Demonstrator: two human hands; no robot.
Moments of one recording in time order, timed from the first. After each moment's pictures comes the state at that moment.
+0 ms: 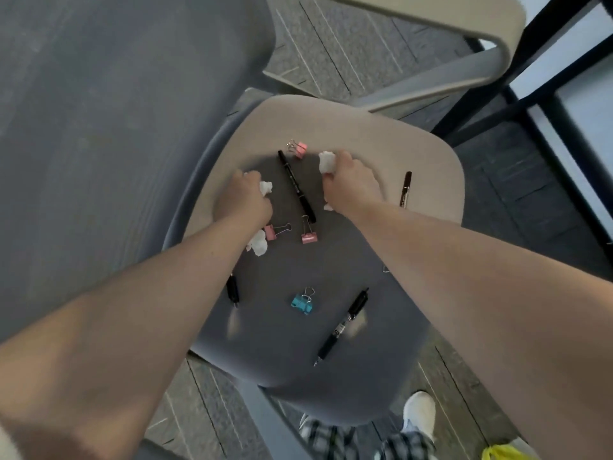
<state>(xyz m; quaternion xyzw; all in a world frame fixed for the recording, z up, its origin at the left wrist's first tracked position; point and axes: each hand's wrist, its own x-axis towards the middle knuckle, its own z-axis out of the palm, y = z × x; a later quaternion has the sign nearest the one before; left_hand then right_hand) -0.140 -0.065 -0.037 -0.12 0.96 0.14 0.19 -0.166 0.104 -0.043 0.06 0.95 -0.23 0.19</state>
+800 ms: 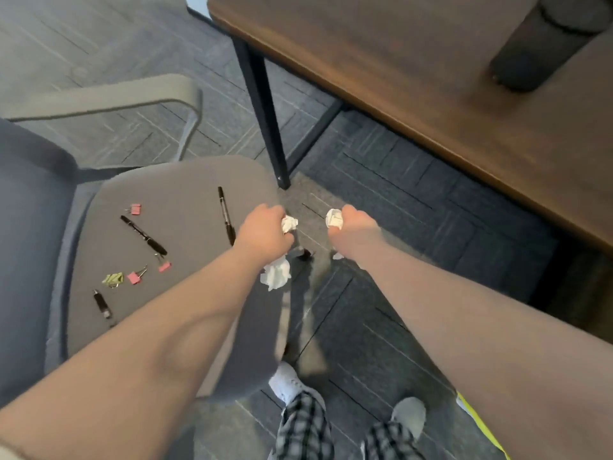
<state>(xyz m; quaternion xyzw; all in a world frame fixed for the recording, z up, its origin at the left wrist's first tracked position) -0.028 0.231 0.050 0.21 0.94 0.14 0.24 0.040 0.385 0.034 0.29 0.89 -0.28 0.21</state>
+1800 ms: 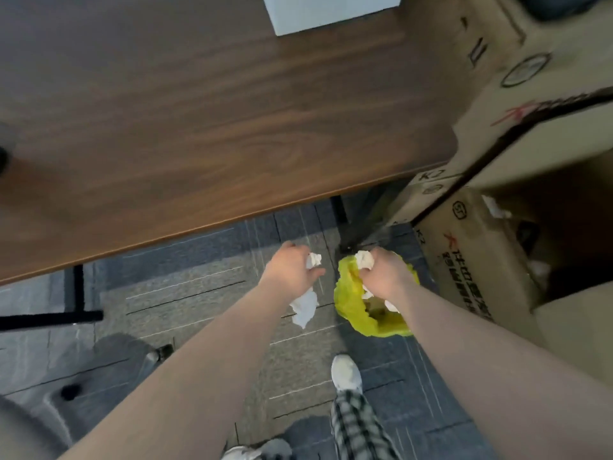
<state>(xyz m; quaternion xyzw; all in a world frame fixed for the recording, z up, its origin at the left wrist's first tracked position) 0.363 0.638 0.026 0.57 0.73 -0.03 0.38 0.539 0.674 0.000 0.67 0.63 -0.37 0.13</state>
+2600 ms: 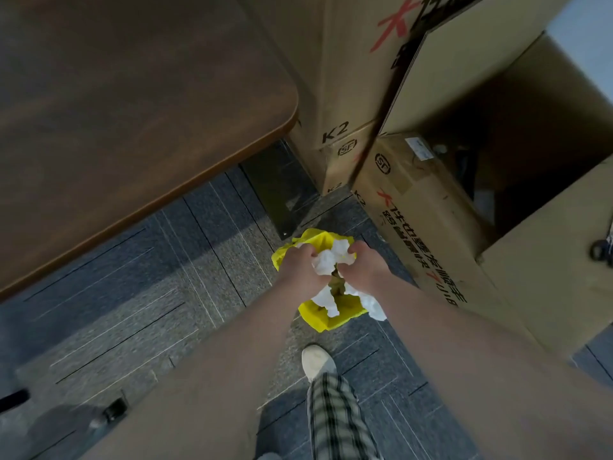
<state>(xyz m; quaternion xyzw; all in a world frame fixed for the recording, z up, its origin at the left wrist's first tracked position) 0.537 0.700 -0.105 0.59 0.67 -0.06 0.45 0.672 0.700 -0.112 0.74 0.46 -0.48 0.06</state>
